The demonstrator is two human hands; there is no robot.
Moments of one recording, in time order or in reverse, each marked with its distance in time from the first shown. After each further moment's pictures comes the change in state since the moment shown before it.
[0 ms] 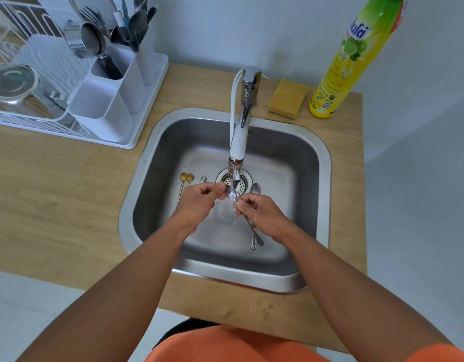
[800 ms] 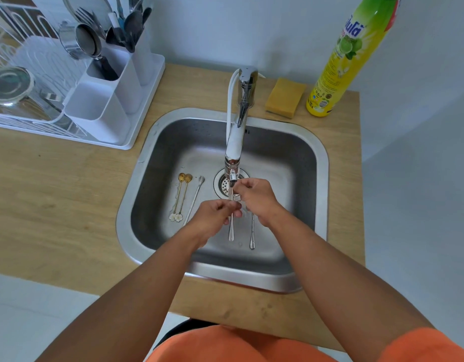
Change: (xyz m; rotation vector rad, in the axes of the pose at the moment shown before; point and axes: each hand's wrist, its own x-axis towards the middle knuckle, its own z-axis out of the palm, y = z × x) left_hand -0.020 -0.012 0.029 0.124 -0.163 -0.136; right_hand 0.026 -0.035 0.009 0.200 0.255 0.157
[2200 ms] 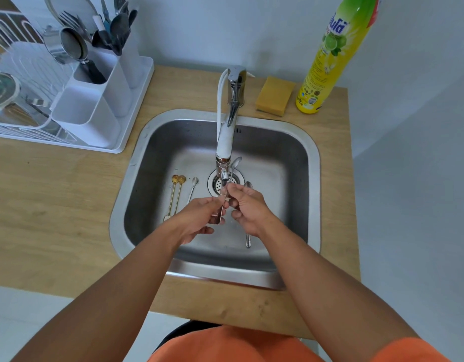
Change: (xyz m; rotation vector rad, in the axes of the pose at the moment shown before) left_hand -0.003 0.015 -0.023 -0.005 -0.156 -0.166; right_hand -0.010 0.020 0.011 0.499 -0.070 0.226
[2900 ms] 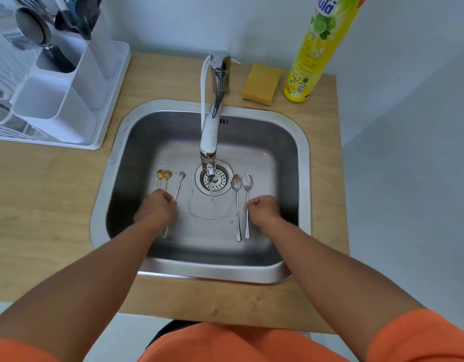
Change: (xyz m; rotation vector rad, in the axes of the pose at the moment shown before) left_hand 0.041 -0.032 -0.055 0.703 0.572 -0.056; right_hand 0.028 0.024 -0.073 -0.782 0.460 -0.016
